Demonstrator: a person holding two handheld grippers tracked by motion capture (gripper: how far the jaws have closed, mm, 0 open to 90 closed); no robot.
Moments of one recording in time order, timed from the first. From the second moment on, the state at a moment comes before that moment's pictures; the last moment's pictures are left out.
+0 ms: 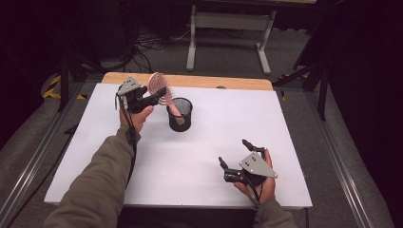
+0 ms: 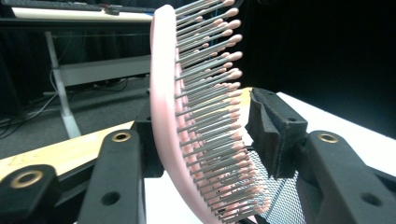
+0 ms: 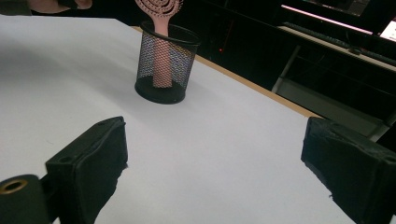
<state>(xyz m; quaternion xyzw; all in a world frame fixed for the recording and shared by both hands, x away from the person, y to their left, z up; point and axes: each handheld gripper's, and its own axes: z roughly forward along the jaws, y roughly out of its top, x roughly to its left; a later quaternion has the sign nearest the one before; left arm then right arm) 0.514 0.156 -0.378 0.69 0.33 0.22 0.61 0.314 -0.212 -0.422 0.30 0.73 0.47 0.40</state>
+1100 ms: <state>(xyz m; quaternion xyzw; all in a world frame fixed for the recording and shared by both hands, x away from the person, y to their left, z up) 0.504 0.149 -0.361 0.70 0.32 0.26 0.58 0.314 -0.211 -0.423 0.30 0.73 0.47 0.40</state>
